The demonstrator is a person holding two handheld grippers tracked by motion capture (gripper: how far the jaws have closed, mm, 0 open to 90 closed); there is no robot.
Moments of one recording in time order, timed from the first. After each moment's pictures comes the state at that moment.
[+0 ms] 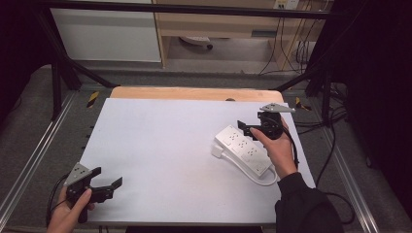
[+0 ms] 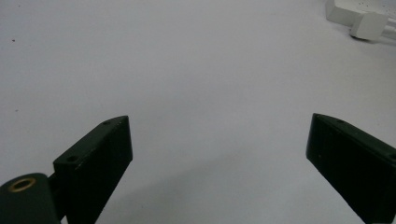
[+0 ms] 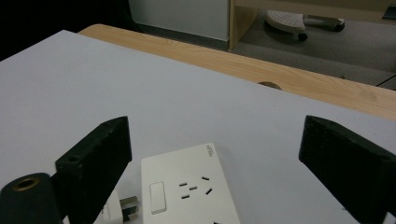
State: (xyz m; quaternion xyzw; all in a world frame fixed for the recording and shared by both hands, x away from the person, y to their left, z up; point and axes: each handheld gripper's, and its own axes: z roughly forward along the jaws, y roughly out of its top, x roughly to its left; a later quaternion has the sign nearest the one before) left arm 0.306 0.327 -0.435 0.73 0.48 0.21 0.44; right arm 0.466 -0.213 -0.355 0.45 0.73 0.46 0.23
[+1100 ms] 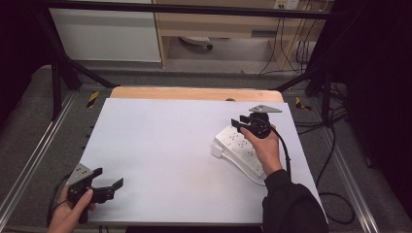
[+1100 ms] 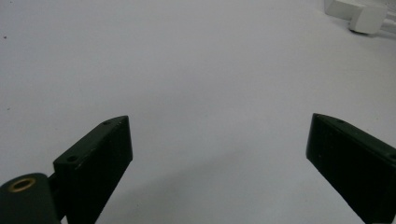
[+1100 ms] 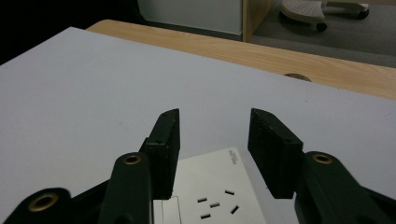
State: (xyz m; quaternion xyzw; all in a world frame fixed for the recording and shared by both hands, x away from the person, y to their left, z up) left arm 0.307 0.325 -0.436 0.73 0.48 0.21 0.44; right arm 0.487 -0.190 -0.383 0.45 0.73 0.47 0.20
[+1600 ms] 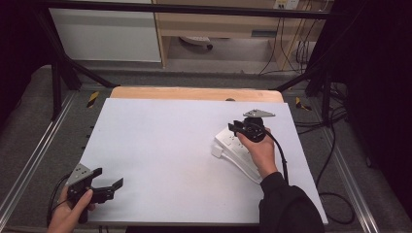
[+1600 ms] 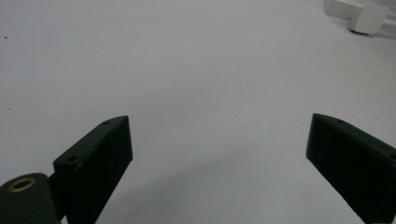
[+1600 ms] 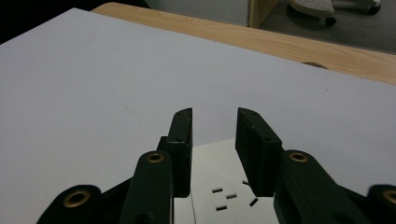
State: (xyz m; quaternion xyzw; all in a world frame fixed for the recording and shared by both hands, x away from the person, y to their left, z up) left arm 0.307 0.325 -0.436 0.73 0.48 0.21 0.44; right arm 0.482 -0.179 -0.398 0.44 0.75 0.46 0.20
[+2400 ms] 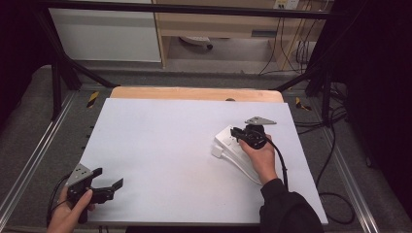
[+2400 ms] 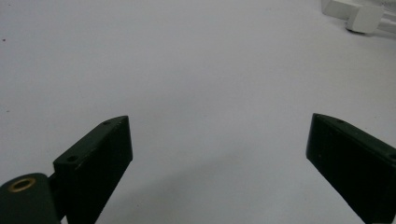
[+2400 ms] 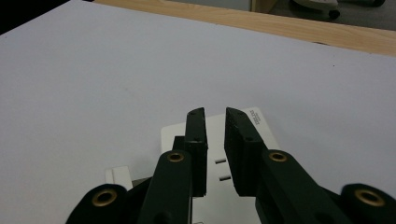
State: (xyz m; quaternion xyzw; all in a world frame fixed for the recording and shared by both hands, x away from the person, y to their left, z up) left arm 0.306 0.326 -0.436 0.73 0.47 0.21 0.44; right arm 0.471 -0.185 -0.418 0.45 0.75 0.46 0.19
